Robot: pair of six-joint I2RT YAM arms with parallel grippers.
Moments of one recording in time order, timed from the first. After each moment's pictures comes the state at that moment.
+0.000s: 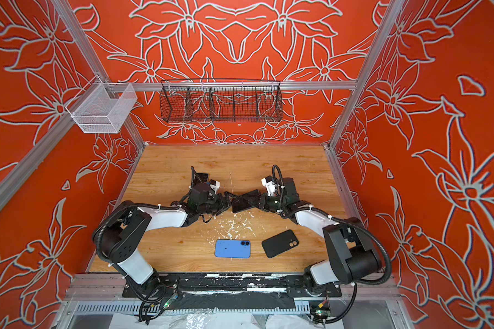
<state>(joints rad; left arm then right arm) -0.52 1.67 0.71 0.42 0.42 -1.03 0.31 1.42 0.65 0.13 -0.77 0.68</state>
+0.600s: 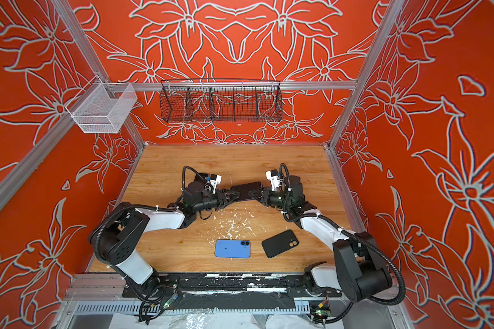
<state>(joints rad) -0.51 1.67 0.66 0.78 0.61 -1.15 0.31 1.31 0.62 0.30 -0.79 0.89</state>
